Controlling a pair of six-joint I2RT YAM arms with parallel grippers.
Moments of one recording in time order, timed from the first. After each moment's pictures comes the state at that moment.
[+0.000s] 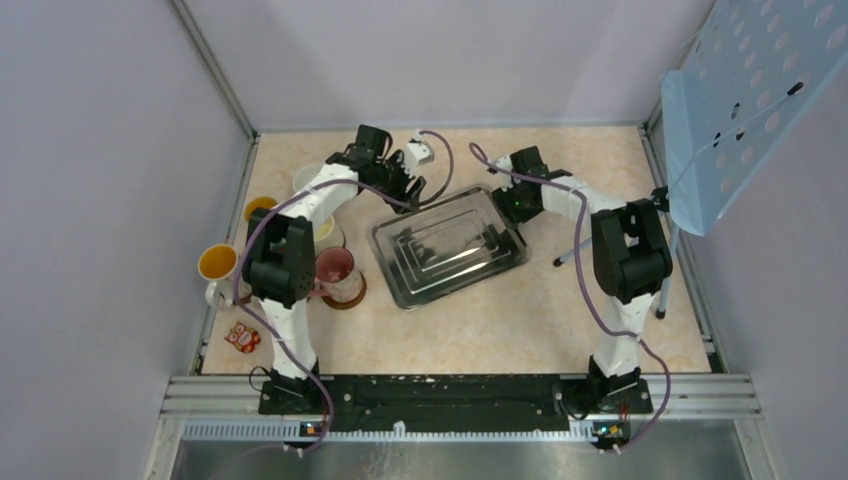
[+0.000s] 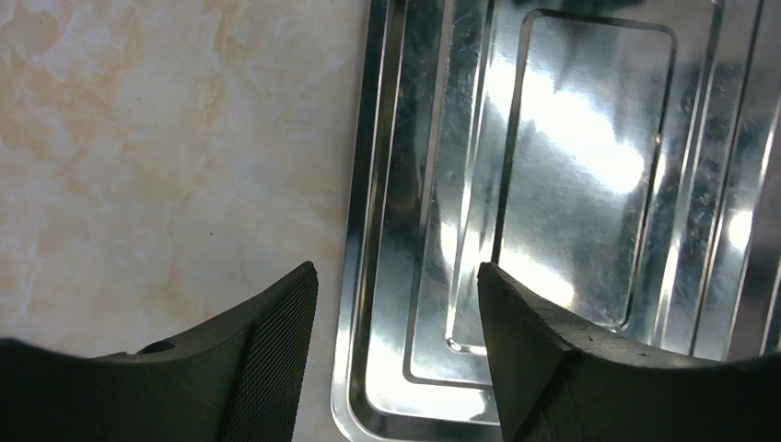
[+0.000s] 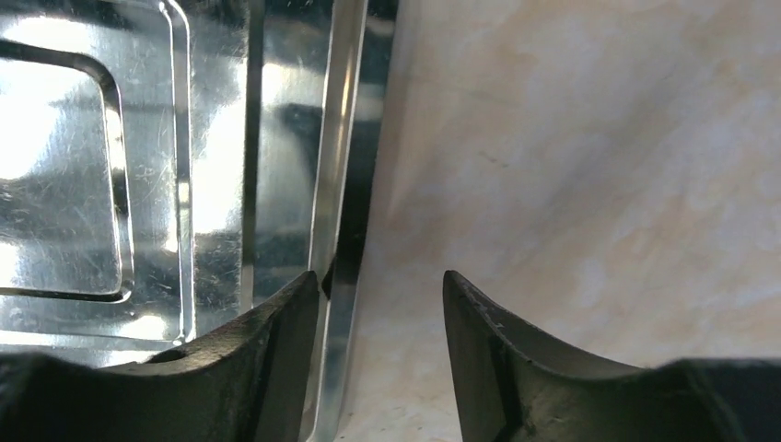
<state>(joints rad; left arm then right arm) -0.32 1.93 1.55 -0.53 0.50 0.55 0.35 1.95 1.35 -0.45 0.00 -0.25</state>
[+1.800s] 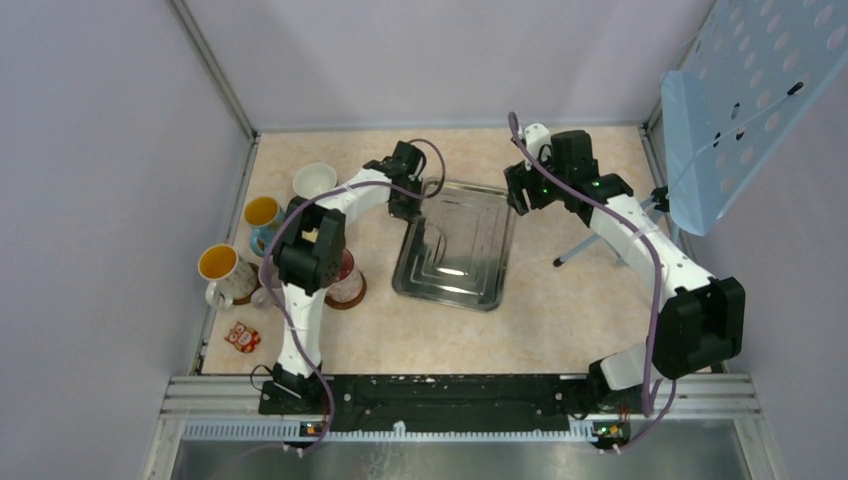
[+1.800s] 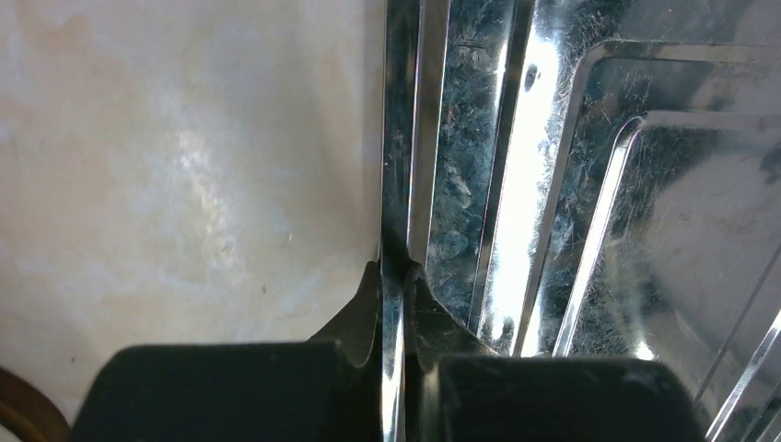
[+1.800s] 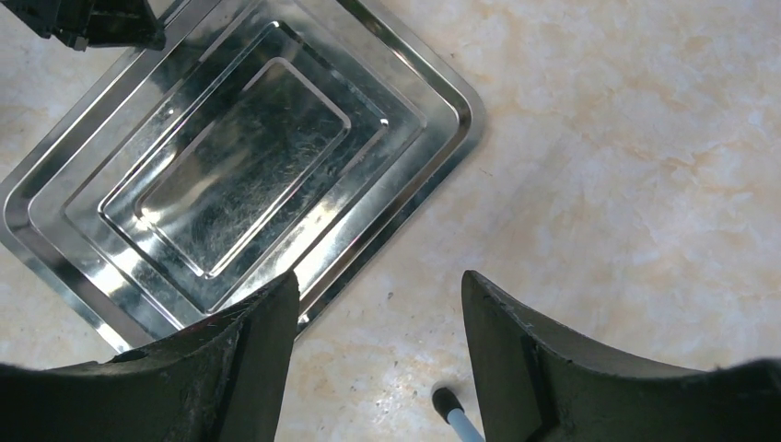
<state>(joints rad) -0.43 2.13 1.64 -0.61 -0.03 -0.33 0.33 1.44 1.26 -0.49 -0.19 -0.19</state>
